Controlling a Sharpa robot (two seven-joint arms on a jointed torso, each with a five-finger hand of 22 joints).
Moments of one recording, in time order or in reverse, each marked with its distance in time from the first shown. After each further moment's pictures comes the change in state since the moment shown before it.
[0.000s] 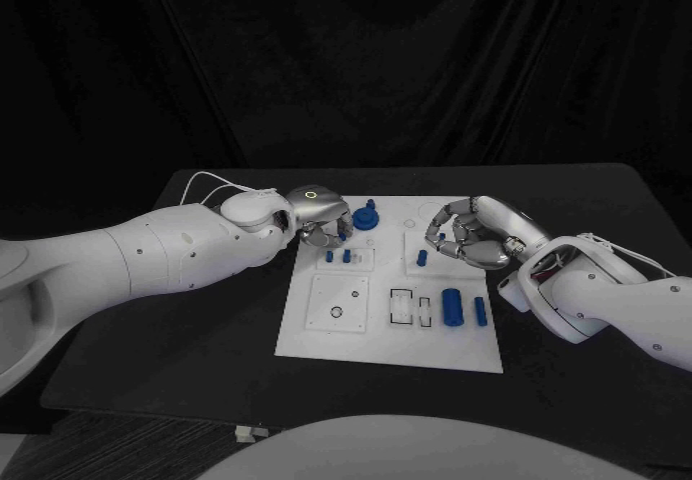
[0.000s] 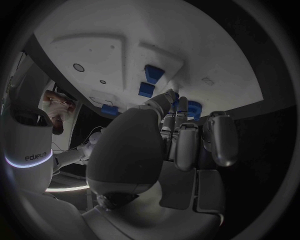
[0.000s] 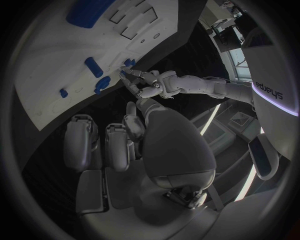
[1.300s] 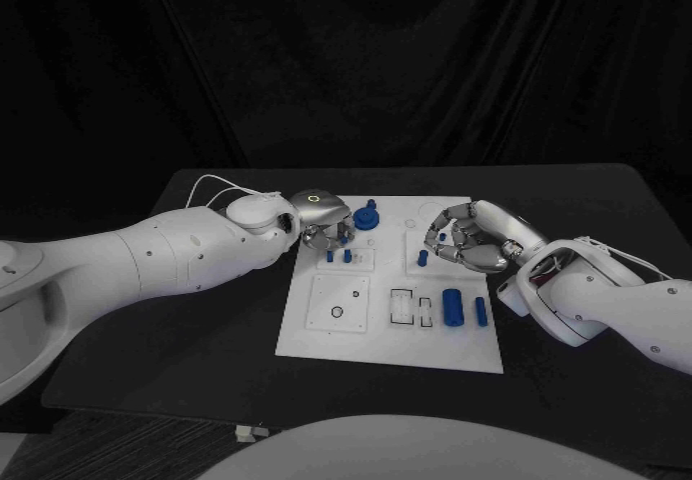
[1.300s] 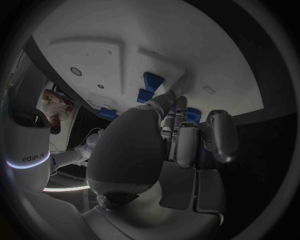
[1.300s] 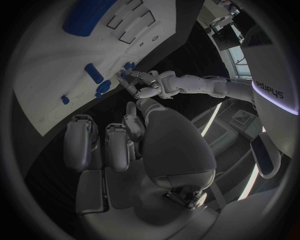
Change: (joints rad) left arm -0.015 0.025 0.000 -0.033 0.000 0.020 -0.010; left_hand 0.000 0.000 0.007 0.007 0.001 -0.061 -0.014 -0.019 -0.005 0.021 -0.007 -0.013 0.002 -0.006 -0.005 -0.026 -0.047 0.000 -0.016 -0.001 -0.027 0.000; right arm -0.010 0.005 0.000 -0.003 0.016 0.016 -0.007; right_hand 0.000 0.000 0.000 0.000 0.000 0.000 0.000 0.000 0.000 0.000 0.000 0.000 0.000 0.000 0.000 0.000 0.000 0.000 0.000 0.000 0.000 0.000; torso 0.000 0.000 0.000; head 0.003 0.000
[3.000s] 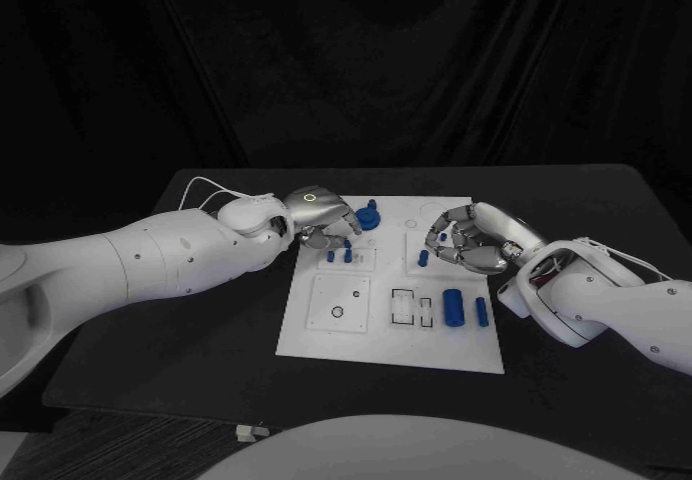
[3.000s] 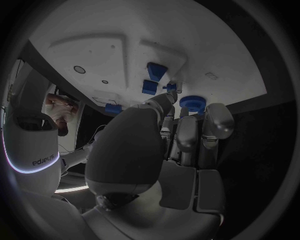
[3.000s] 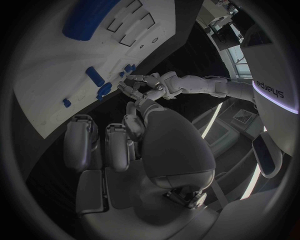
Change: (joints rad) left arm -0.001 -0.042 0.000 0.048 -0.011 -0.113 0.055; left_hand -0.002 -0.024 0.051 -0.026 0.005 -0.091 -0.056 0.000 -0.025 -0.290 0.017 -0.062 0.000 -0.123 0.026 -0.055 -0.139 0.001 -0.114 0.018 -0.163 0.000; right arm -0.002 0.003 0.000 -0.004 0.004 0.016 -0.009; right_hand 0.009 0.009 0.014 -0.014 0.000 0.000 0.000 0.000 0.000 0.000 0.000 -0.007 0.001 0.000 0.000 0.000 0.000 0.000 0.000 0.000 0.000 0.000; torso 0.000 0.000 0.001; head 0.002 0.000
